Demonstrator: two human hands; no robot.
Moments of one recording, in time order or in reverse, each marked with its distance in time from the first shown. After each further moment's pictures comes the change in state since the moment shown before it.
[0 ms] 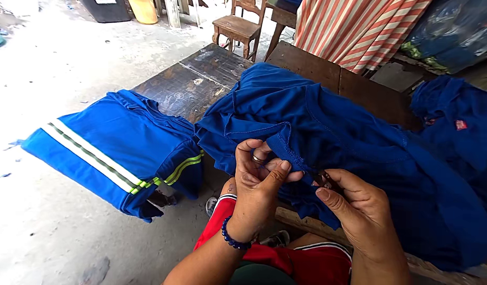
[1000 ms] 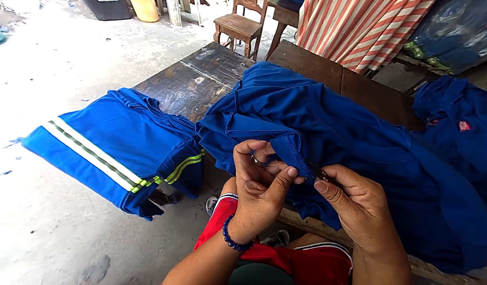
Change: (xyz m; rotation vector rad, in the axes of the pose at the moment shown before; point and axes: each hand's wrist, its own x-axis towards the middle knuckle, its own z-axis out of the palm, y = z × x) left_hand 0.002 -0.003 -0.009 0.227 -0.175 0.214; right_hand 0.010 0.001 0.003 -0.047 -0.030 -0.022
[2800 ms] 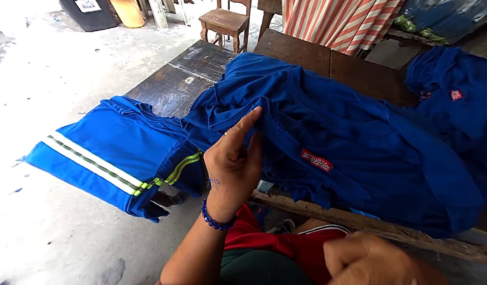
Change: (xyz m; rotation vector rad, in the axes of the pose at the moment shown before) left_hand 0.028 0.023 -0.011 0.975 -0.100 0.334; right_hand -0.064 -0.037 -0.043 0.400 -0.595 -0.100
